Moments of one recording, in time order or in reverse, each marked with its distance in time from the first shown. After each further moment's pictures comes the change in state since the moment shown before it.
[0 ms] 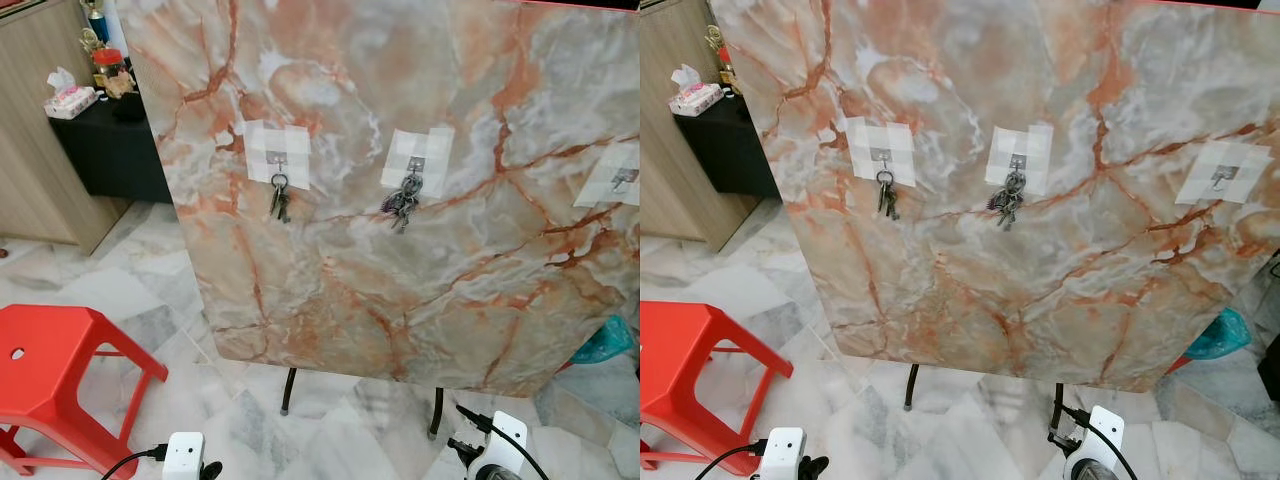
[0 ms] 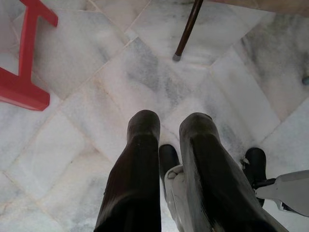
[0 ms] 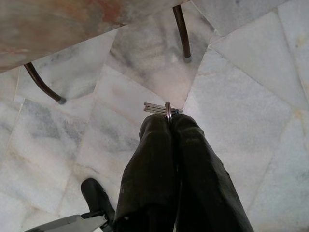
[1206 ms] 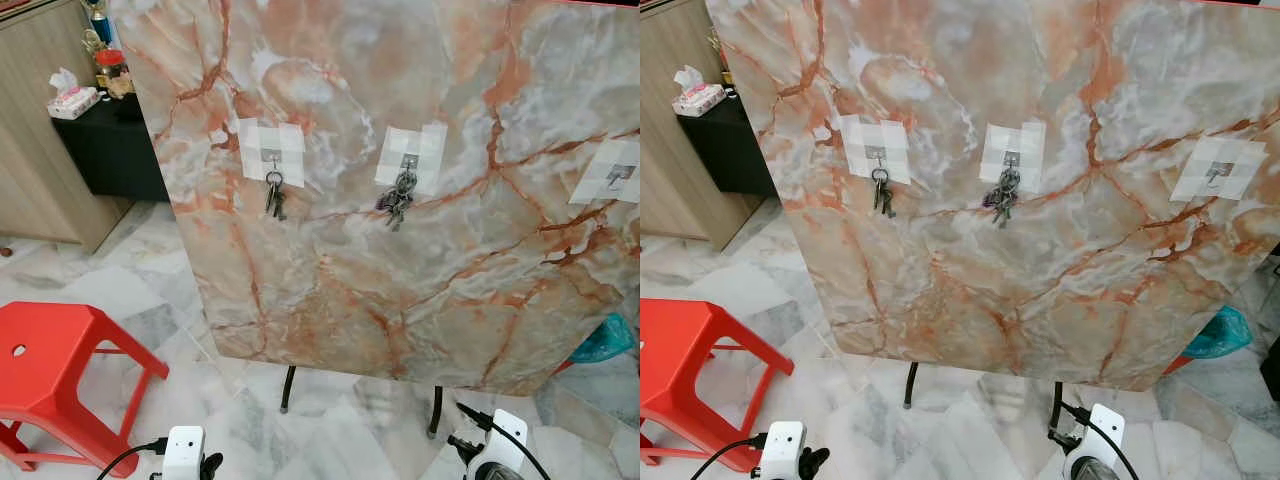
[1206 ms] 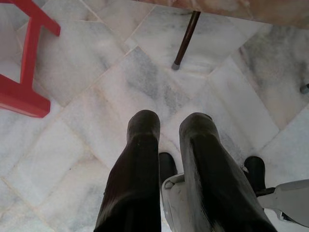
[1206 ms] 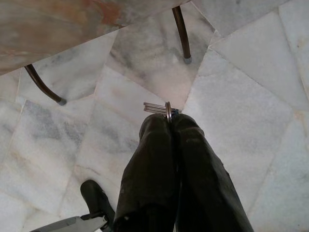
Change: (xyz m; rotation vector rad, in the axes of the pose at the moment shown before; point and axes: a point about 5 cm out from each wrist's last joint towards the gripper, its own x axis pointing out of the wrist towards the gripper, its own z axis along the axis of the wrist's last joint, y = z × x) left arm 0.001 0.000 0.008 -0.001 -0.042 0.002; right arm 0.000 0.002 0.003 0.009 -0.007 0.004
